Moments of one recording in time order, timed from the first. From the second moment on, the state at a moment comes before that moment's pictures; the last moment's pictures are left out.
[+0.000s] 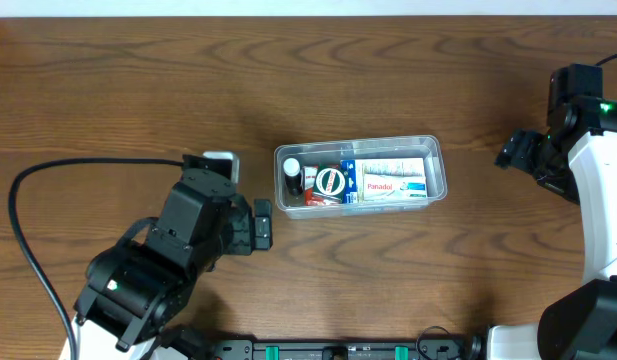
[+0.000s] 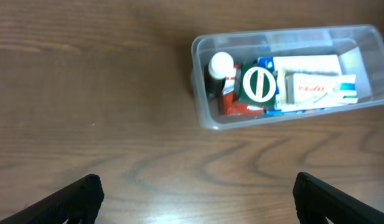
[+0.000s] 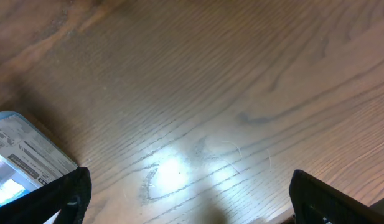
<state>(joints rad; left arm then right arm) -0.54 0.93 1.15 -1.14 -0.11 -0.45 -0.18 1.59 1.41 -1.25 0.19 0.41</state>
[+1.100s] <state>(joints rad) -0.25 0.37 0.26 -0.43 -0.08 -0.40 -0.18 1.59 1.41 -1.25 0.19 0.41</state>
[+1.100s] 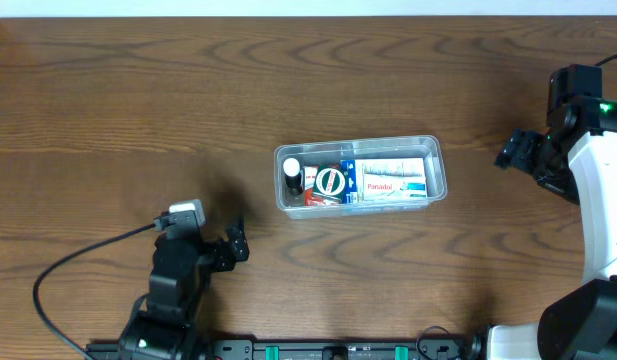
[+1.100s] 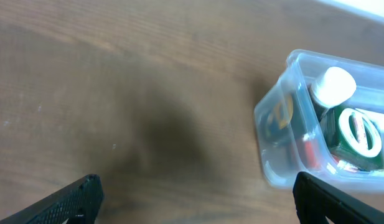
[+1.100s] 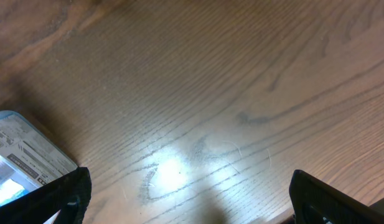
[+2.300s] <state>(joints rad) -0.09 0.01 0.01 -0.08 0.08 0.04 -0.18 1.59 1.41 -1.25 0.19 0.41</state>
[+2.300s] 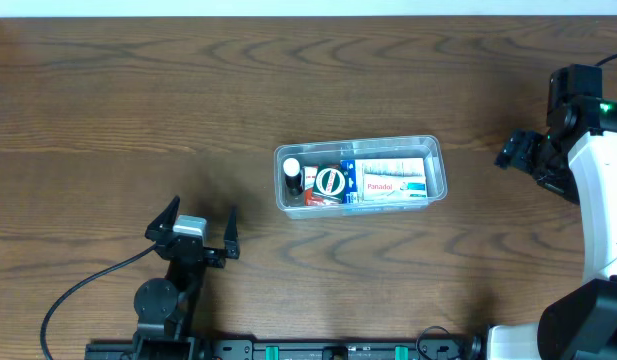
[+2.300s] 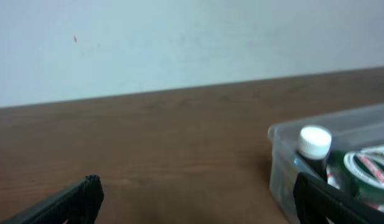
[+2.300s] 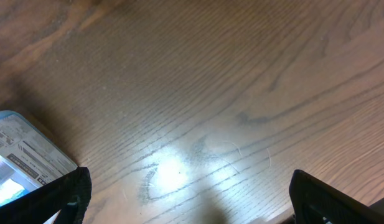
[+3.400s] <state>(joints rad) -0.07 0.01 0.02 -0.10 0.06 0.04 -0.18 1.59 1.41 -1.25 0.19 0.41</state>
